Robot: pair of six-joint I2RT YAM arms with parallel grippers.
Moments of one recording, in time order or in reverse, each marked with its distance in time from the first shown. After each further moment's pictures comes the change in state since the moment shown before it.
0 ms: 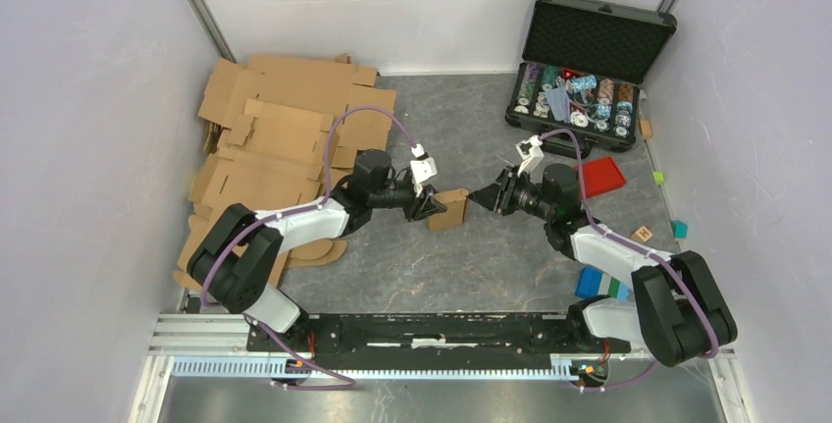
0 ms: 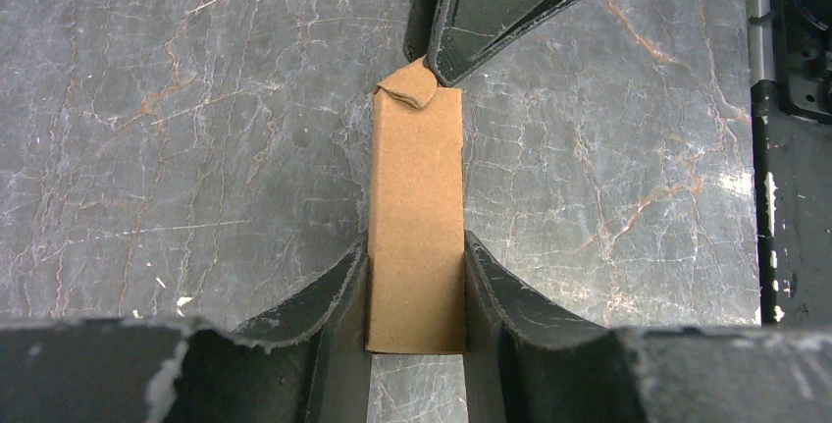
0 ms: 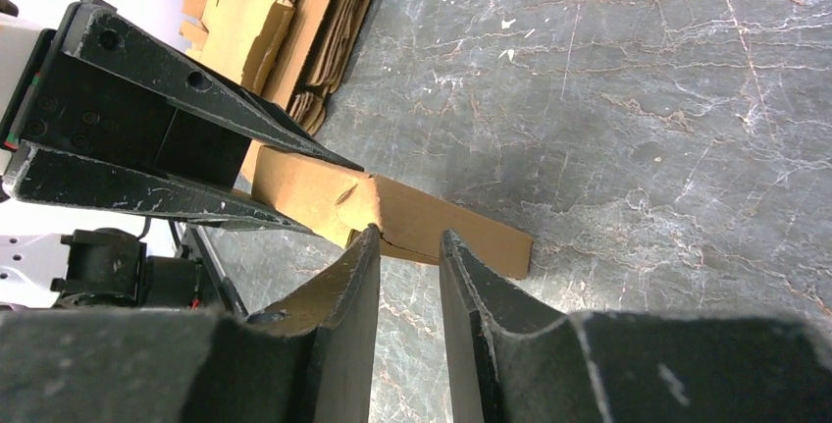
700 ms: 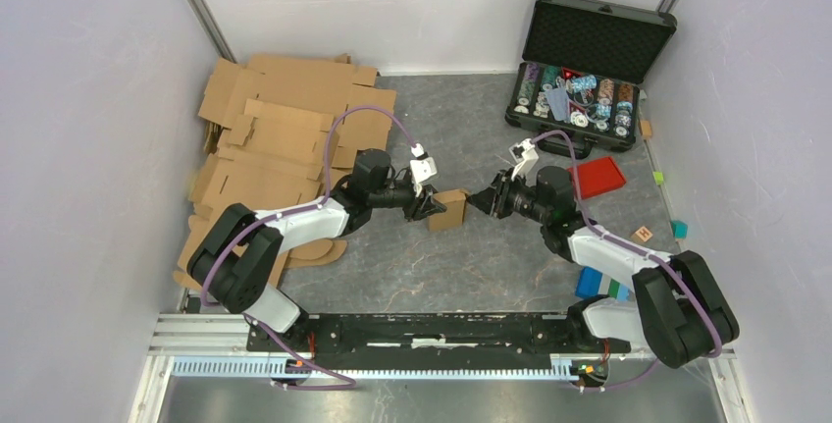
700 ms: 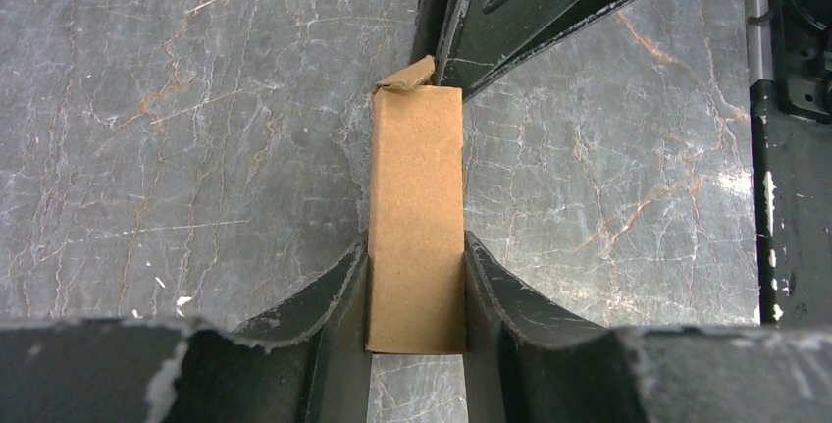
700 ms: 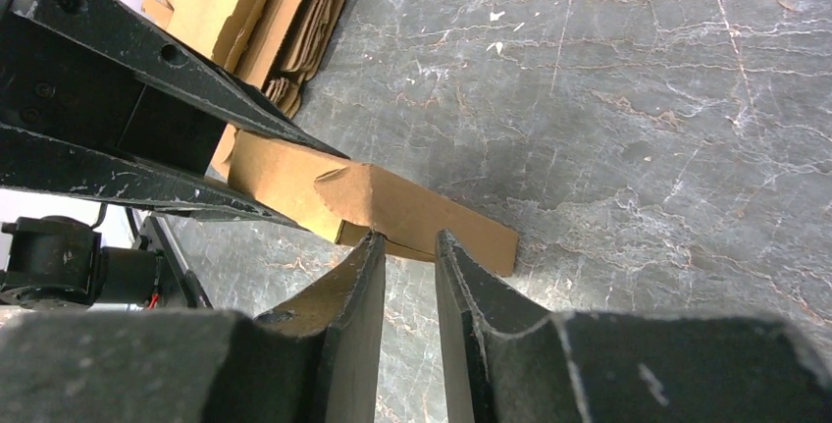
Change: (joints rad) left arm 0.003 0.001 0.001 -0.002 0.008 0.000; right arm 0.049 -0.006 0.000 -0.025 0.066 -0.075
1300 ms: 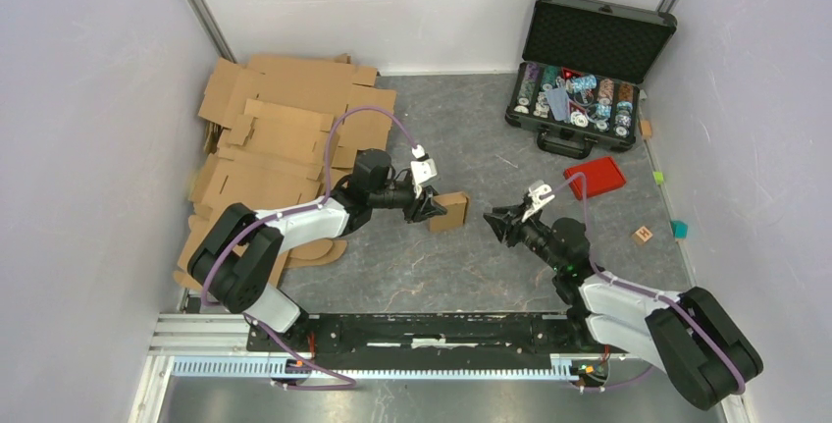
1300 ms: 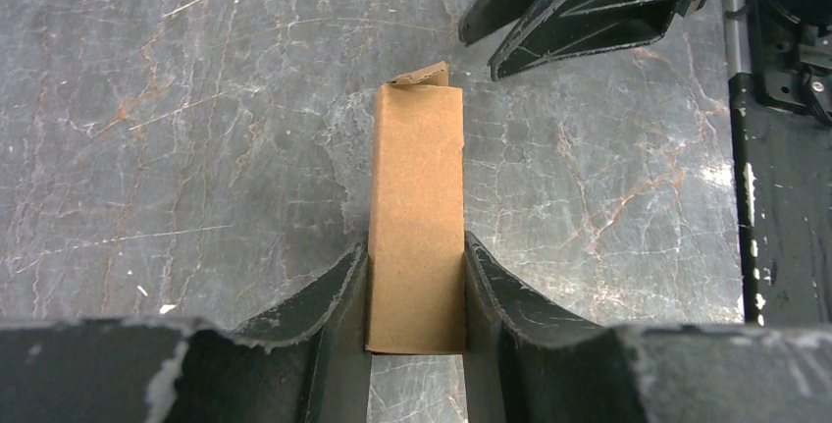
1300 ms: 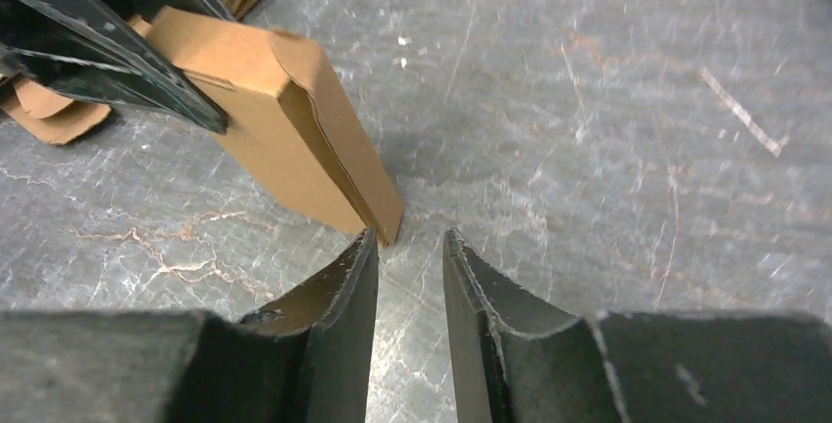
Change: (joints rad) left arm 0.000 0.001 0.000 -0.005 0.031 0.001; right arm 0.104 -0.204 -0.362 0.340 0.260 -0.317
